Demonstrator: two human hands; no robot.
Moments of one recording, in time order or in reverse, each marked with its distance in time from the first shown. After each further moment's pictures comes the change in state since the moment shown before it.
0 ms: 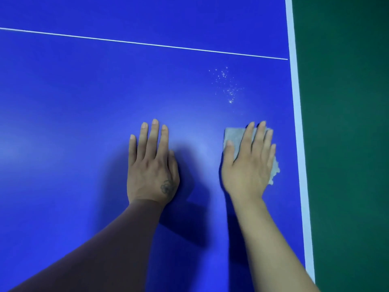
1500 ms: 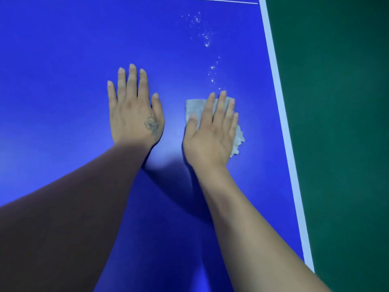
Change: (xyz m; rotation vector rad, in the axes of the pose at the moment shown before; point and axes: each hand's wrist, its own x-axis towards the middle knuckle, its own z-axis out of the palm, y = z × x) left_hand -0.007 -0.001 0.003 0.053 0.045 0.039; right_hand -0.095 -0.031 0.007 0.024 0.047 0.046
